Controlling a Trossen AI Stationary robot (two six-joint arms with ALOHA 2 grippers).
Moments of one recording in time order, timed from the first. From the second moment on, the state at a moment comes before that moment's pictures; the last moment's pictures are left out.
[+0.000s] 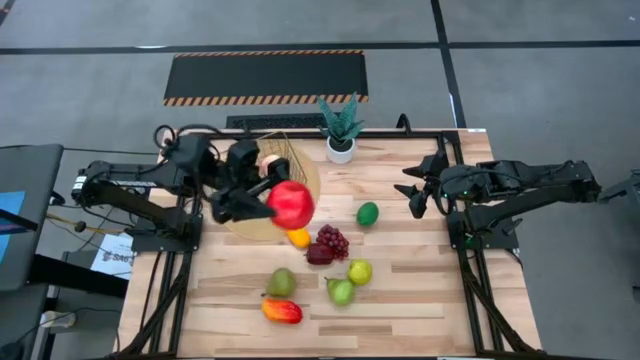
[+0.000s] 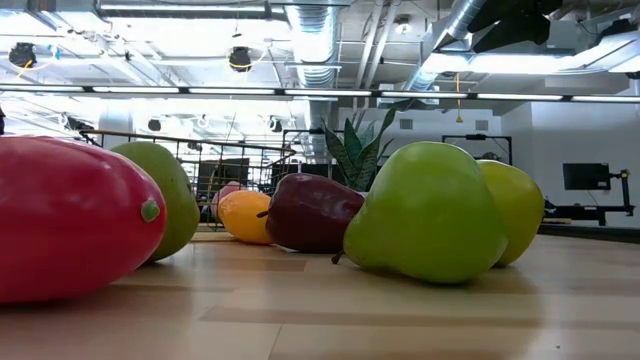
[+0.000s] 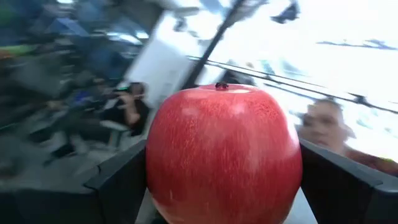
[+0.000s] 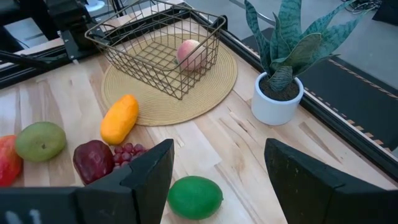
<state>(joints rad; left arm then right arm) -0.04 1.21 1.25 0.36 0.45 -0.73 0.12 0.83 0.97 -0.75 0.52 0.46</state>
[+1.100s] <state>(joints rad) -0.04 1.21 1.25 0.02 0.41 -0.36 0.12 0.83 0.97 -0.75 0.52 0.46</state>
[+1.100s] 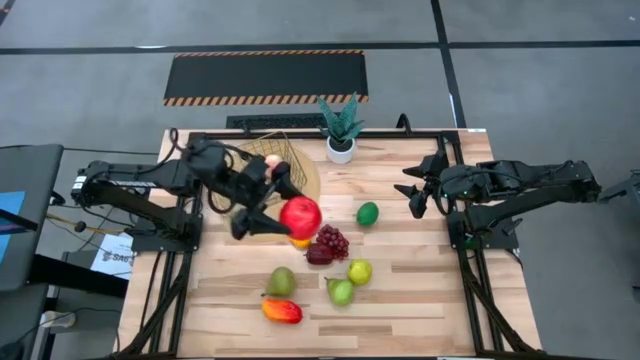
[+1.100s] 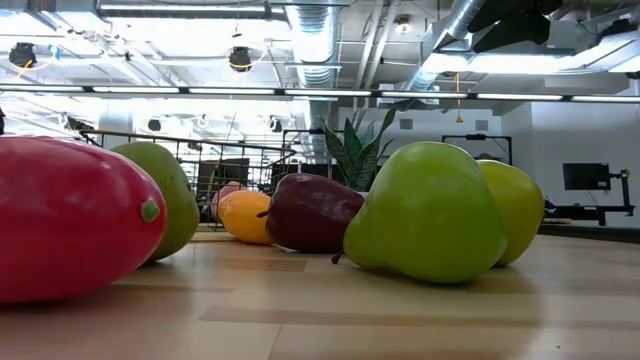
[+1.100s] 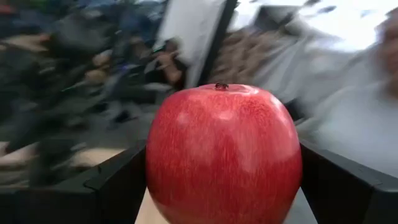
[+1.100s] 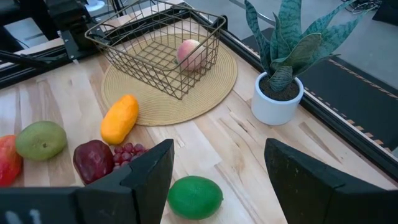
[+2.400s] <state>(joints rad) -0.15 1.23 1.25 0.13 -0.75 0.82 0.12 0.87 0.97 -0.75 0.52 0.48</state>
